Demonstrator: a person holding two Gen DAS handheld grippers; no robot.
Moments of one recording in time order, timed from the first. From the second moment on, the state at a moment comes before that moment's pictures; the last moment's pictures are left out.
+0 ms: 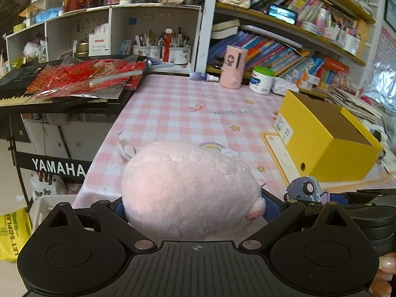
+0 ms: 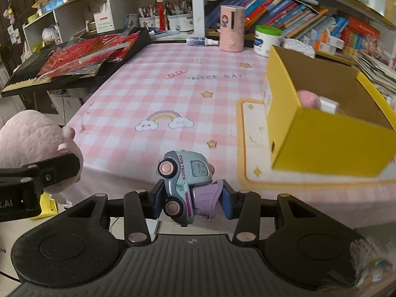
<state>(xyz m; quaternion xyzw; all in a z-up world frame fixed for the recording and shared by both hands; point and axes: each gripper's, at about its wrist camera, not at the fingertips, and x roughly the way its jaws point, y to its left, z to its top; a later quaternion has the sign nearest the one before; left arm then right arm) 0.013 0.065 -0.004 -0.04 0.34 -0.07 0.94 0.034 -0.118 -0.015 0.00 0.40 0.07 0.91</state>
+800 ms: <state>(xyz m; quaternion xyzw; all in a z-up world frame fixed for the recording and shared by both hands) -0.018 0.003 -0.008 0.01 0.35 -0.19 0.92 -0.044 -0.175 -0.023 0.06 0.41 -0.03 0.91</state>
